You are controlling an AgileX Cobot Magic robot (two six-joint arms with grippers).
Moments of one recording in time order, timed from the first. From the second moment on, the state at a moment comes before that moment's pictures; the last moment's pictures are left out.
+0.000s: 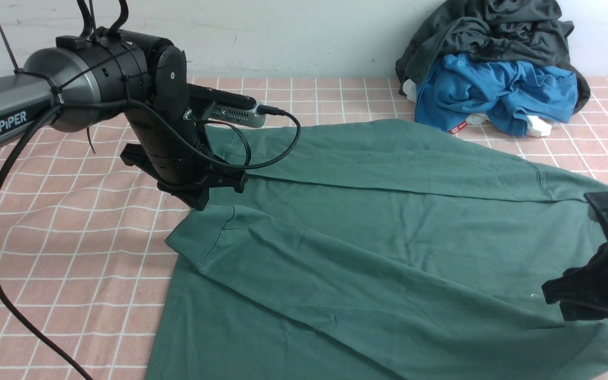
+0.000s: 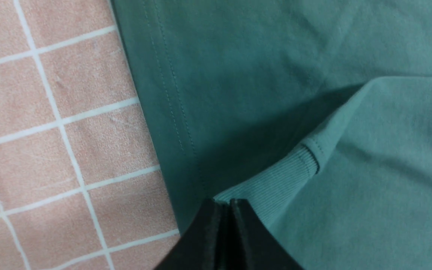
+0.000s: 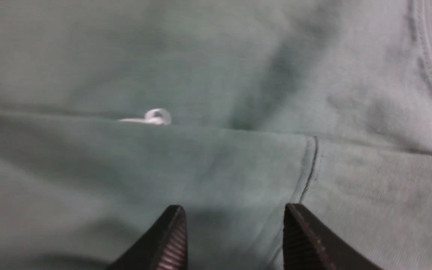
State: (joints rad) right arm 0.06 1.61 -0.81 -0.14 0.68 0.19; left arm -0.29 1.97 -1.58 0.02 0.95 -0.01
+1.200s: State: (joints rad) right arm 0.02 1.70 -0.82 -0.32 0.57 0.43; left arm -0.29 1.97 -1.58 -0.02 0.93 0.00
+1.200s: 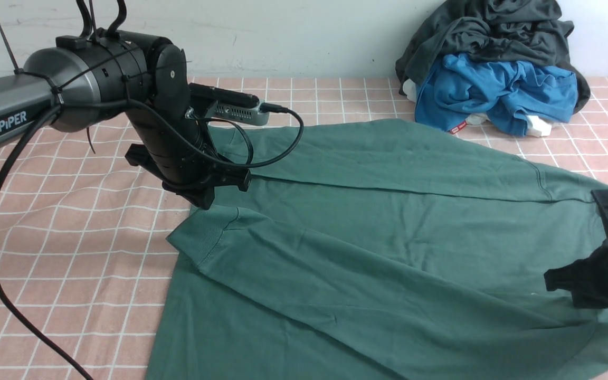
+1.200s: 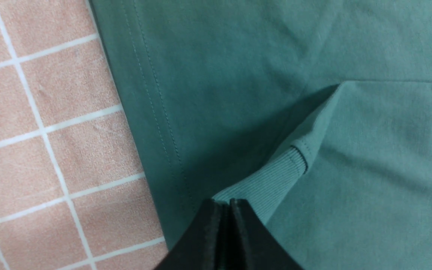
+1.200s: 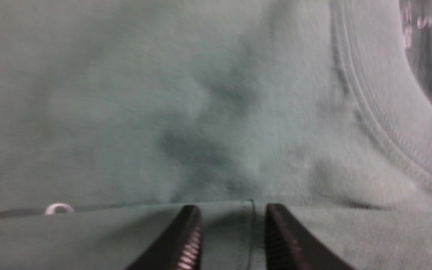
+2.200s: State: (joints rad) right arm 0.02 1.53 -0.83 -0.42 0.56 0.53; left arm -0.29 1.97 -1.58 -0.02 0.83 0.03
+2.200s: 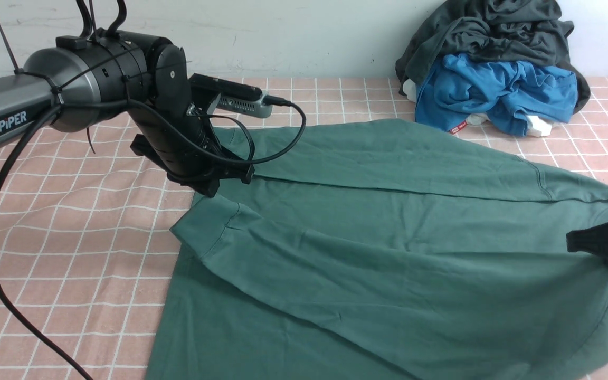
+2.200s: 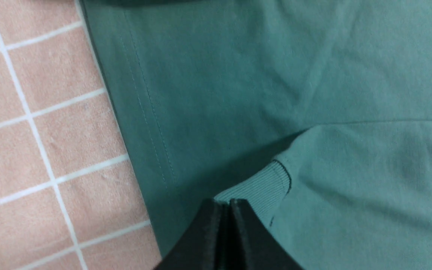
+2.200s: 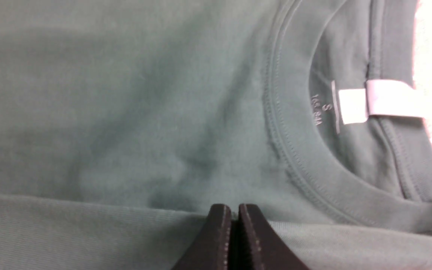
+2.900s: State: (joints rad) right arm 0.02 1.49 -0.85 -0.46 0.62 0.61; left arm -0.21 2.11 -1.78 -0.09 0.84 0.03
